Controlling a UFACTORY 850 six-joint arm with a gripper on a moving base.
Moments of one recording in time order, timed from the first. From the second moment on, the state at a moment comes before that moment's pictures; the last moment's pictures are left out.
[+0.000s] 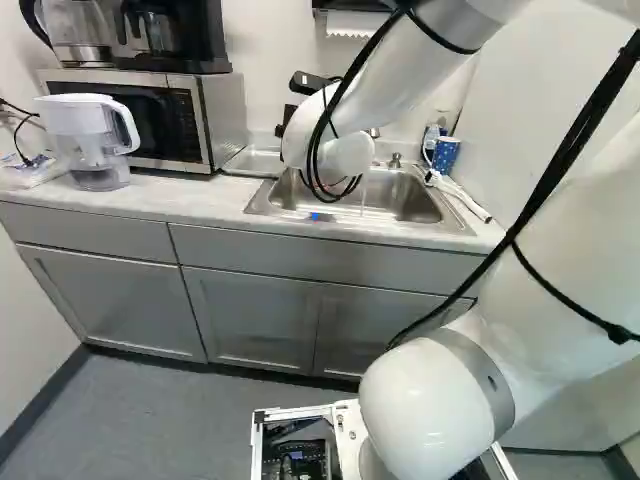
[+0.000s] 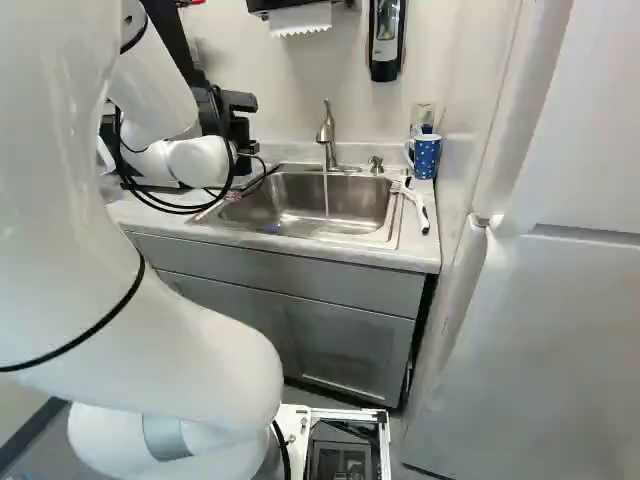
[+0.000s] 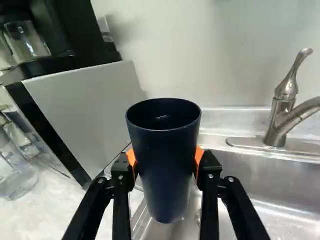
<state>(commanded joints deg) 15.9 7.3 -37.3 2.6 38.4 11.5</state>
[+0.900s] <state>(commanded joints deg) 15.9 7.3 -37.3 2.6 38.4 38.5</state>
